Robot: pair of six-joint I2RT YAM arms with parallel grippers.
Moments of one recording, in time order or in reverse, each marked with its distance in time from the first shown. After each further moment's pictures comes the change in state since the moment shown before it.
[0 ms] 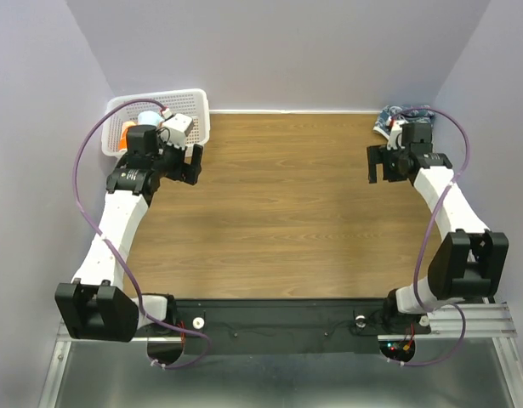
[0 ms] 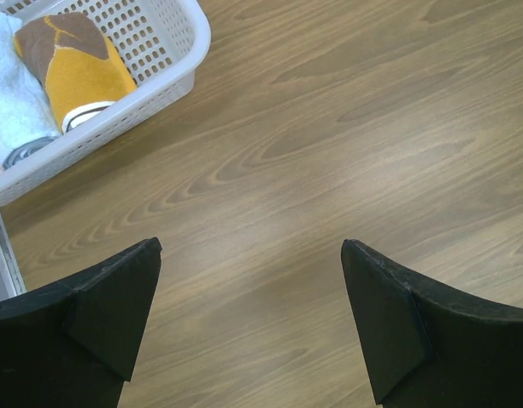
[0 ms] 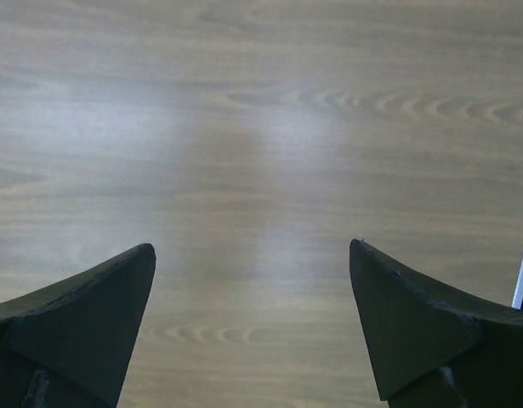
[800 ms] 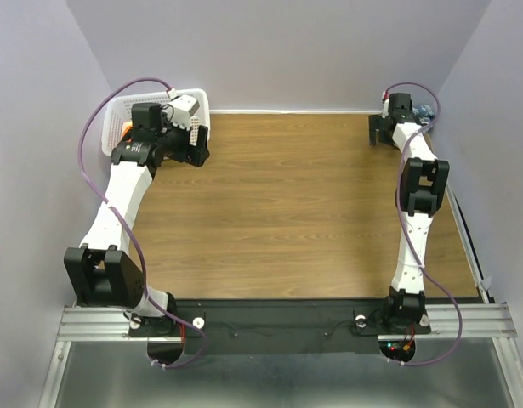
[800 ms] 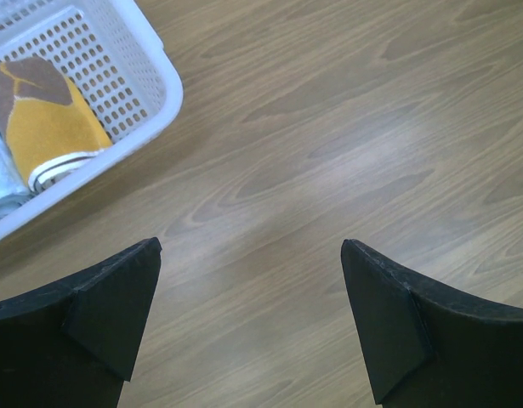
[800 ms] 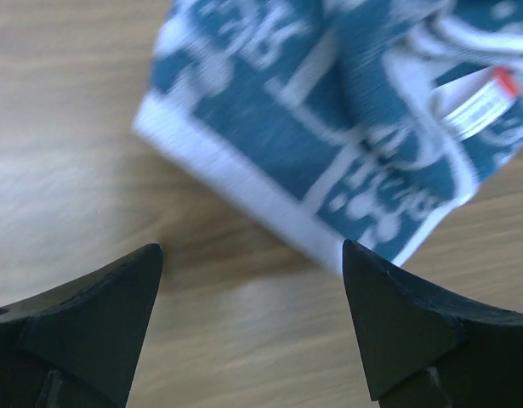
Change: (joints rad) left arm 0.000 0.204 0.228 -0.053 0.108 -0.034; right arm -0.077 1.047 1.005 0.040 0.184 -0.036
